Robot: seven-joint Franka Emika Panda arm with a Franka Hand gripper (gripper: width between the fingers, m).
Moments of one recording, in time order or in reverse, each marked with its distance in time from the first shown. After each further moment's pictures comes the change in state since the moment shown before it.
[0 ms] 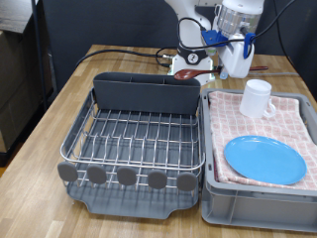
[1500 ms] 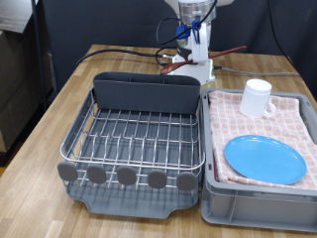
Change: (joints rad) arm 0.044 -0.200 -0.289 -0.183 0.310 -0.004 -0.258
